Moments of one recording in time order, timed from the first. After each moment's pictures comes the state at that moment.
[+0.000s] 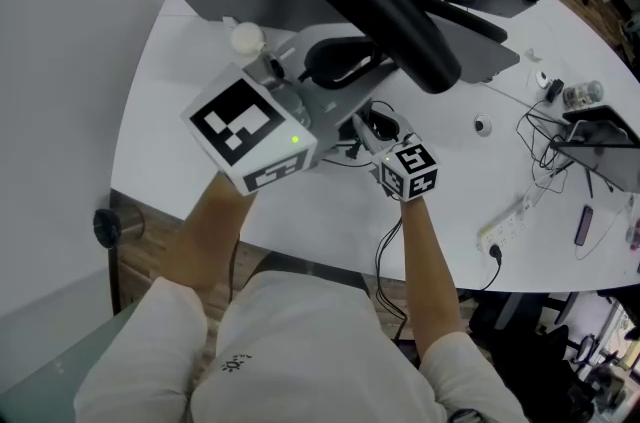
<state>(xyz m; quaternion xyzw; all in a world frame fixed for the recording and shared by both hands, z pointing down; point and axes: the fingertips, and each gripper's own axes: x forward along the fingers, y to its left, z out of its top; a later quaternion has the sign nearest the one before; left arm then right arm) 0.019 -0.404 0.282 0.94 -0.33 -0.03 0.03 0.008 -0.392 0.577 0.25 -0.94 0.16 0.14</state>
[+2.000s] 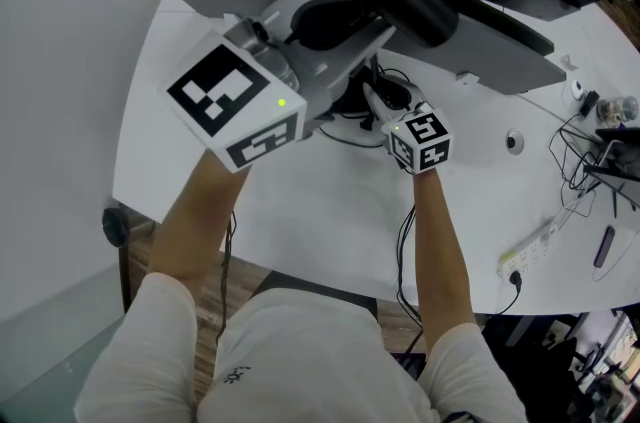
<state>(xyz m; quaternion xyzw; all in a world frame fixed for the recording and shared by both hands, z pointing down) -0.030 -0.490 0.343 0.93 -0.37 0.00 0.03 -0.035 -0.489 0.636 0.25 -0.95 0.14 0.14</state>
